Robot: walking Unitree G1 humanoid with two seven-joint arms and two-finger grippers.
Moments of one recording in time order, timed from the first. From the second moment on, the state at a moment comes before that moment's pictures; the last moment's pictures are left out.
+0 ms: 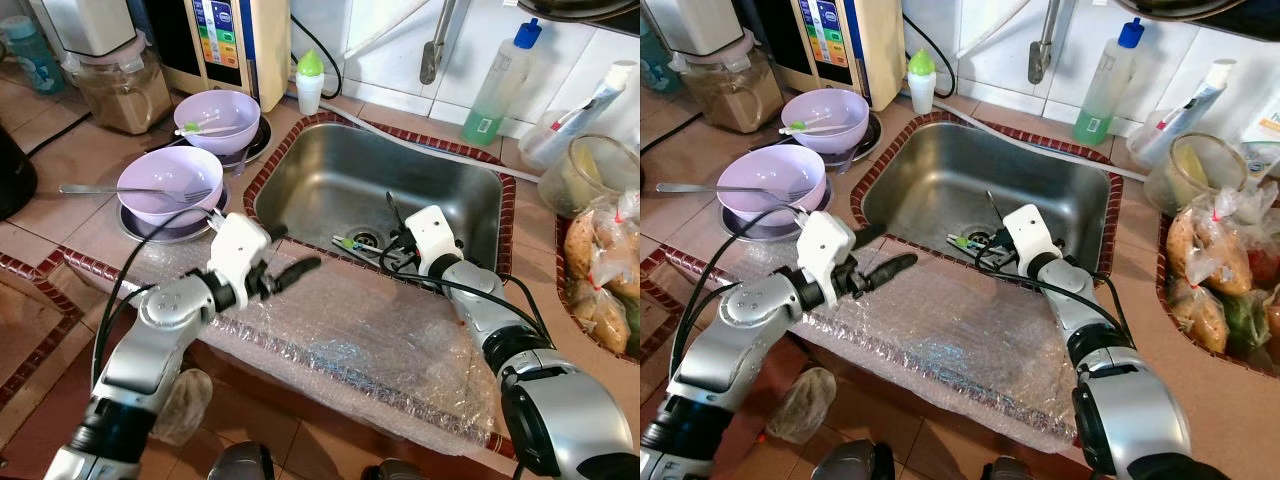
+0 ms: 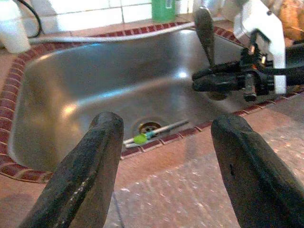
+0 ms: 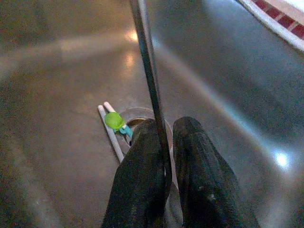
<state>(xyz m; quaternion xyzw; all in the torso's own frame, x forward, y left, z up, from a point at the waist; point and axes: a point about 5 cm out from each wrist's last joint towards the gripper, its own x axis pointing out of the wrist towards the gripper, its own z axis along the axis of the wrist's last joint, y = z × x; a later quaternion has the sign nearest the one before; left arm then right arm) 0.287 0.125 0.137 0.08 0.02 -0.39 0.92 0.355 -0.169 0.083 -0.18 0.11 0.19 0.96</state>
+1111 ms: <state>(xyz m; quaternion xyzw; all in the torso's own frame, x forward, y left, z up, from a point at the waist) 0.289 0.146 0.177 0.08 -0.16 -0.15 0.97 0.337 -0.140 0.104 -0.06 -0.06 0.18 0.98</state>
